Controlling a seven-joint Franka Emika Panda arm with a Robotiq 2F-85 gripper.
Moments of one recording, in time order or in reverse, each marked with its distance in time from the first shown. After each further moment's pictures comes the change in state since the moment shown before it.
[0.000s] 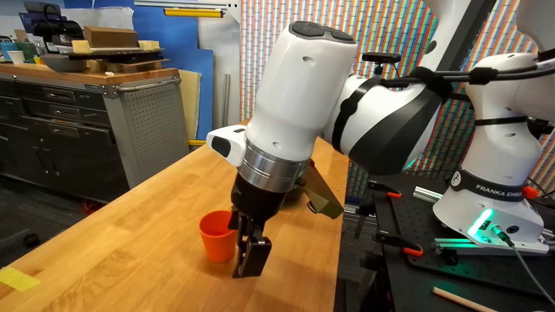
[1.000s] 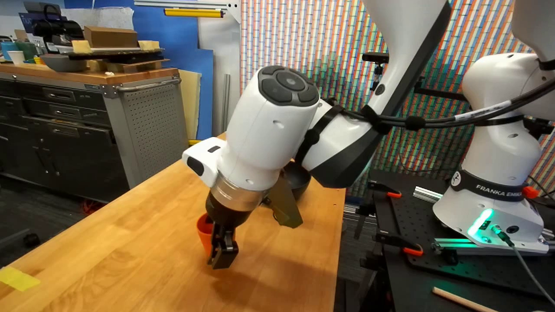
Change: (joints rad) arm 0.142 0.171 -0.216 0.174 -0.300 -0.028 0.194
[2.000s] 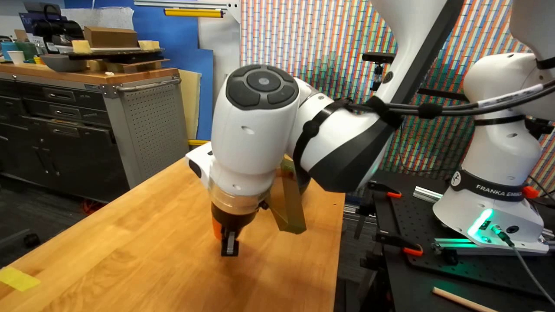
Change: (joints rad) arm -0.054 -0.019 0.108 0.025 0.151 -0.243 0.030
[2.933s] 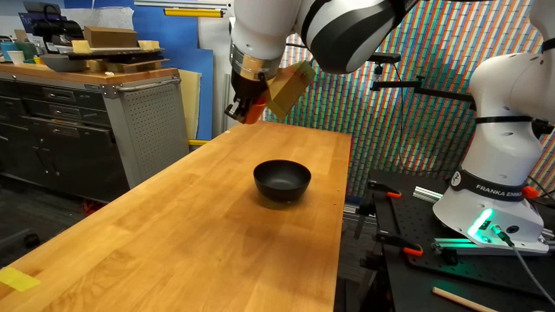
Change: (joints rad) arm -0.262 -0.399 0.025 -0.120 -0.217 -0.296 0.352
